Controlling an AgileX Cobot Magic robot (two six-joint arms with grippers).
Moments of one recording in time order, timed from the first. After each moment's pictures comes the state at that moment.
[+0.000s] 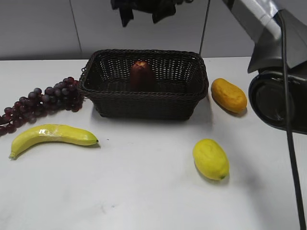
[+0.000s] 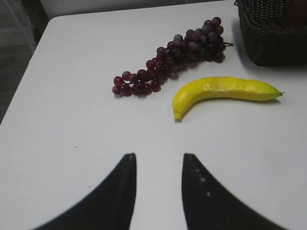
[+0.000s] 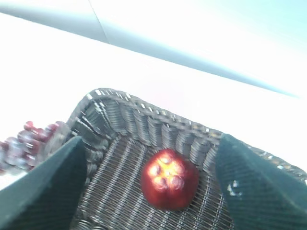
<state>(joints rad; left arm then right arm) 0.04 0.02 -0.47 -0.09 1.06 0.18 0.62 2.56 -2.75 -0.01 1.21 0.24</state>
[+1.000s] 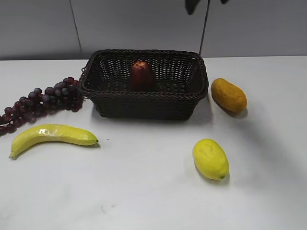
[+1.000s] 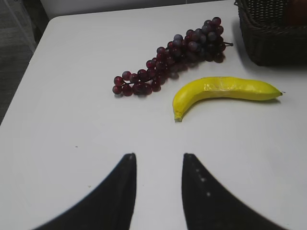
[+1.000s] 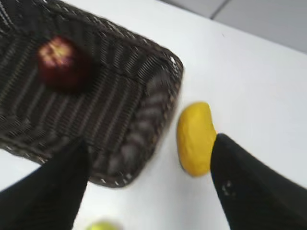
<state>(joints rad) 0.04 0.02 -0.47 -0.09 1.06 0.18 0.58 2.08 -2.27 -0.14 1.21 0.17</state>
